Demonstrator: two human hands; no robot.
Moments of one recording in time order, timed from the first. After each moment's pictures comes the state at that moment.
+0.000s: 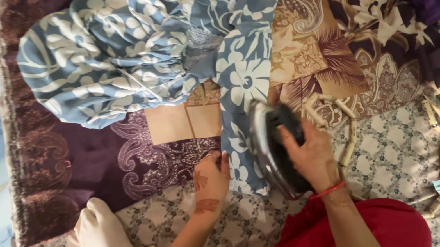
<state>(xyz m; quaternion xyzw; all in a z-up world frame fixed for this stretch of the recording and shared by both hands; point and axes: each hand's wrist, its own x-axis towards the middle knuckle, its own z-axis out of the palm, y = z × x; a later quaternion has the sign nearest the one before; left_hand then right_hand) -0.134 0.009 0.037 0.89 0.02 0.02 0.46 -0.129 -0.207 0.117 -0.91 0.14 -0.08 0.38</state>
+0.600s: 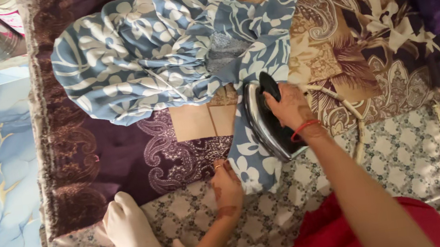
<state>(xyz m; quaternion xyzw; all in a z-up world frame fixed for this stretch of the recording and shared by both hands) -0.157 0.023 -0.004 0.84 0.14 -0.02 0.52 -0.014 -0.169 0.086 -0.94 0.09 0.02 0.32</state>
